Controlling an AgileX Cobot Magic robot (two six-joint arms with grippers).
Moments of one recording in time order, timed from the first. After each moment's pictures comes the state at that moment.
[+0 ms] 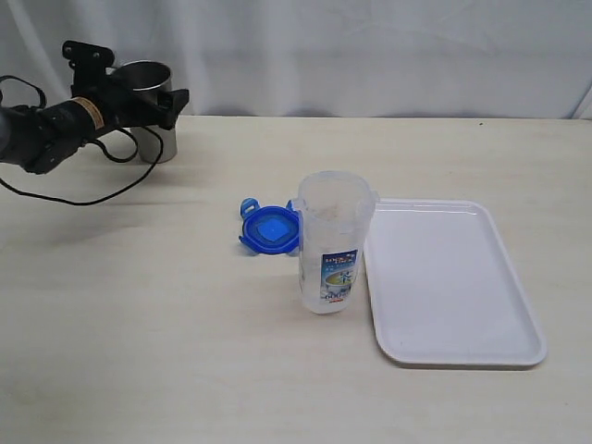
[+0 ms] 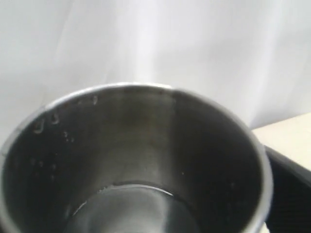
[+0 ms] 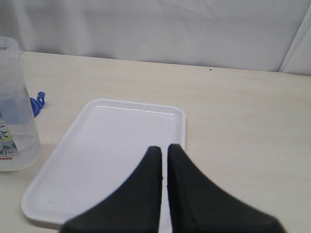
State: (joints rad) left arm -0.04 2.42 -1.57 0.68 -0.65 -0.51; right arm 0.10 0.01 0.00 -0.12 0.33 0.04
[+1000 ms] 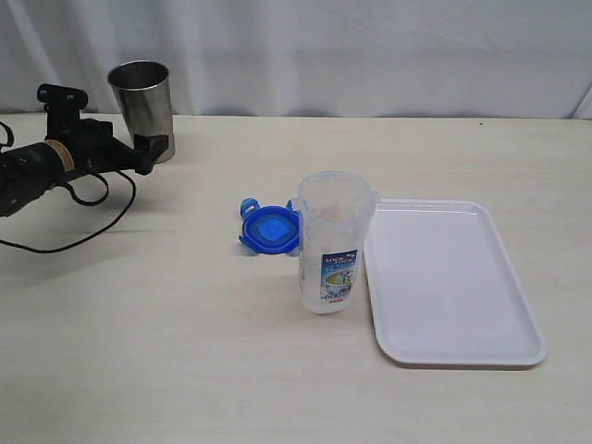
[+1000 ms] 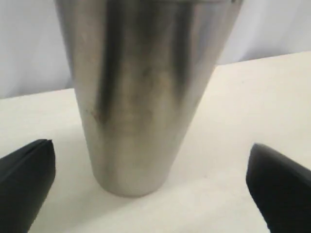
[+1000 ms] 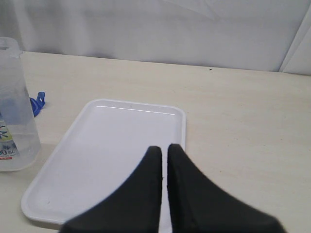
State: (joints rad) left arm 0.03 2.35 -1.27 0.72 -0.73 -0.50; right arm 0.10 0.01 0.00 -0.12 0.33 0.04
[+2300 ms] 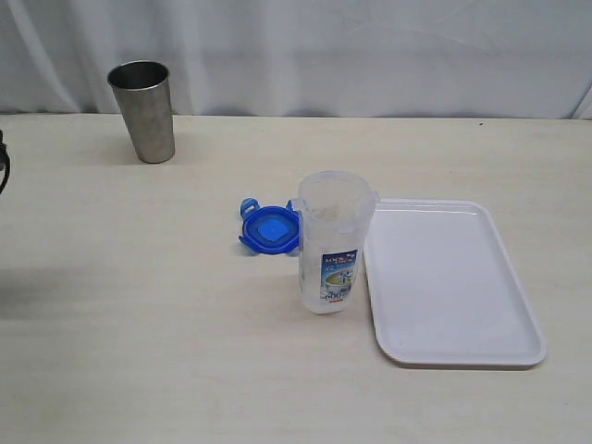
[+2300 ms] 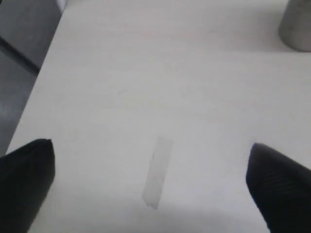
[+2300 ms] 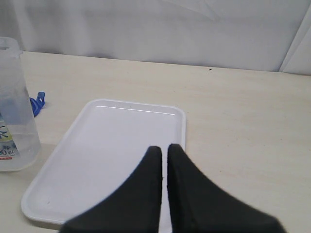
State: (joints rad) left arm 0.06 1.50 -0.85 0.55 0.32 -0.50; right arm 0.10 0.01 0.00 -0.12 0.33 0.04
